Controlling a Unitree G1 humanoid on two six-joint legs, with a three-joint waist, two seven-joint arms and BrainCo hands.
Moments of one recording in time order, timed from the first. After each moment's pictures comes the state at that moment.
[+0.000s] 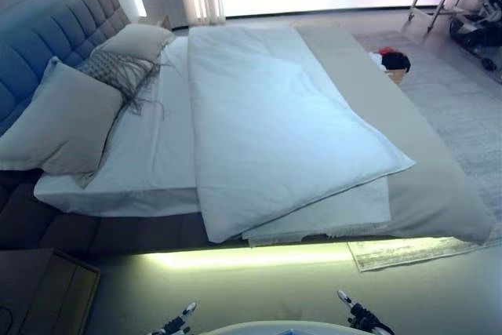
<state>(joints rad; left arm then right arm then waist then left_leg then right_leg) 0.05 0.20 -0.10 1.29 -0.80 0.18 -0.14 0.03 -0.23 0.08 1.31 0.68 -0.06 0.02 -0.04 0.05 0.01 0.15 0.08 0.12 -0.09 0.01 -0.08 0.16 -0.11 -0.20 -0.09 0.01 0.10</state>
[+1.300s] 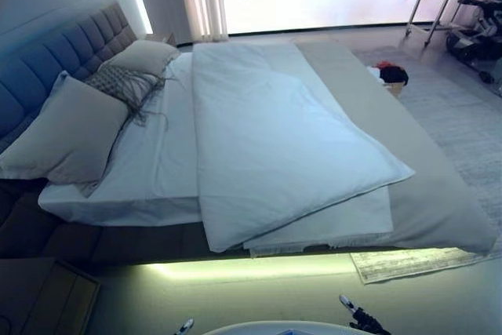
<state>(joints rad) 0.09 0.21 -0.10 1.32 -0.74 0.17 -0.12 0.05 -0.23 0.09 1.31 0.72 -0.12 0.06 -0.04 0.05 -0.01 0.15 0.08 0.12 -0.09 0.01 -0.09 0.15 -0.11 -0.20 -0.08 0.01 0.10</state>
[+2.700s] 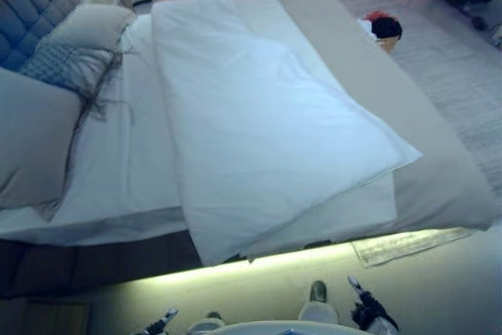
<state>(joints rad) 0.04 0.19 -0.06 1.34 -0.72 0.17 -0.10 0.00 -0.28 0.01 1.33 0.79 -0.16 0.00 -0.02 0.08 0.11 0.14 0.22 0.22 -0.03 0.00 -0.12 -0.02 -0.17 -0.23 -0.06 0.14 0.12</state>
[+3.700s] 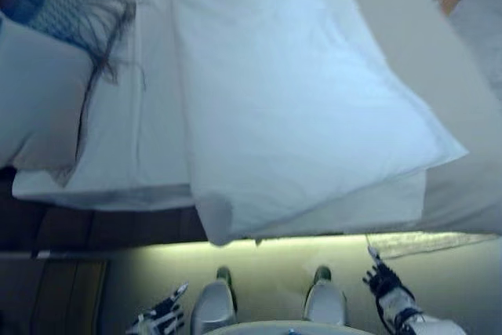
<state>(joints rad) -0.14 0.26 -0.07 1.36 -0.74 0.09 -0.21 -0.31 -0.41 0.00 1.33 1.09 -0.07 0.02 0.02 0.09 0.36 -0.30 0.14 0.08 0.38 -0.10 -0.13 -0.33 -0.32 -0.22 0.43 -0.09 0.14</state>
